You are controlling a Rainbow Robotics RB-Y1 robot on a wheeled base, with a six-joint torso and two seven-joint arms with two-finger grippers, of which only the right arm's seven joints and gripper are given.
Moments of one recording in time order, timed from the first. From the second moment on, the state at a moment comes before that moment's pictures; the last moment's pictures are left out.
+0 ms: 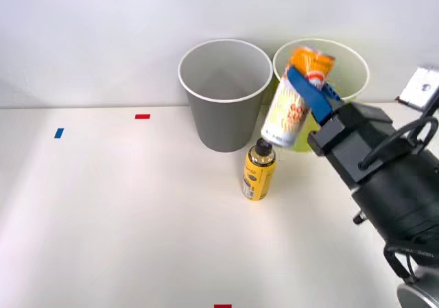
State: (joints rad) arm 0.15 -0.42 0.26 -2.55 -0.19 0.37 0.85
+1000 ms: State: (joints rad) arm -0.52 -0.21 0.30 -1.81 0.07 0.32 0.85
